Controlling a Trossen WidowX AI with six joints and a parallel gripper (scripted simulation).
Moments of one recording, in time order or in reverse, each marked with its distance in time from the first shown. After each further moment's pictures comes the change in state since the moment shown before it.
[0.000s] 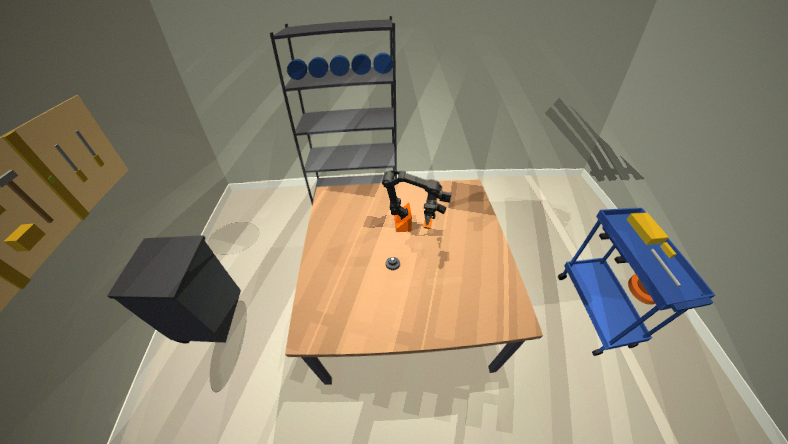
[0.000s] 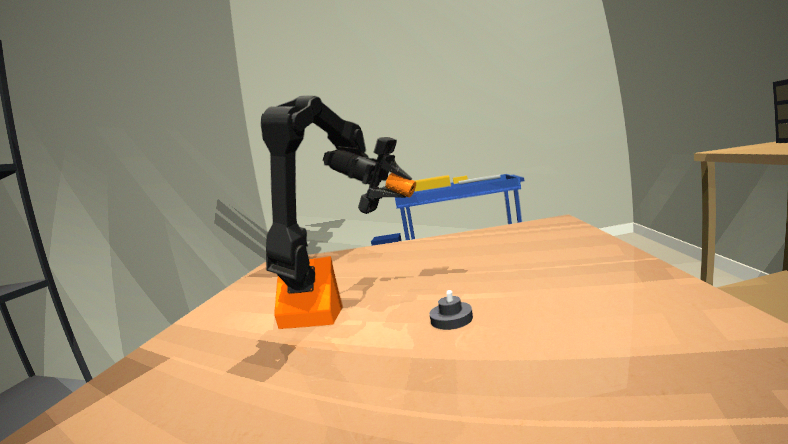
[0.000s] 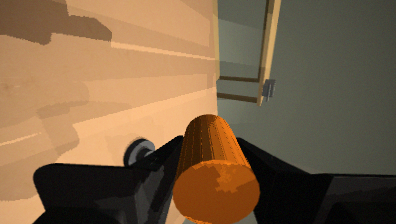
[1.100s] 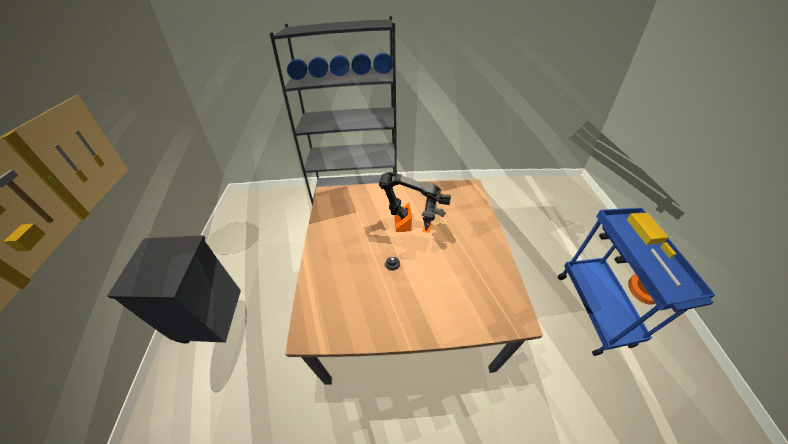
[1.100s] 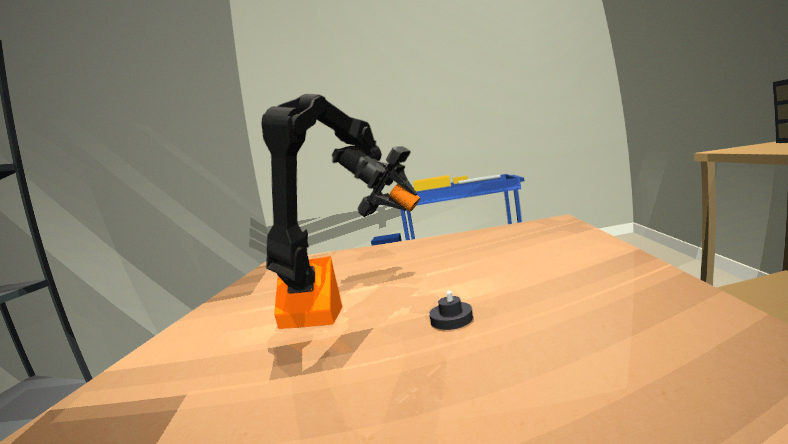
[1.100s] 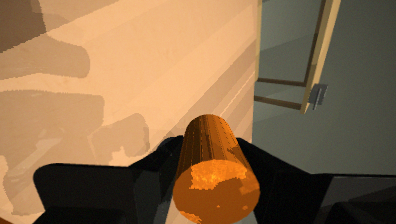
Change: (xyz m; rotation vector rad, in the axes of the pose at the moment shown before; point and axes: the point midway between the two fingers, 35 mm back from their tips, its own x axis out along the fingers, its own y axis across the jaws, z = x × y) arm 0.019 0.020 -0.002 -0.014 0.009 0.240
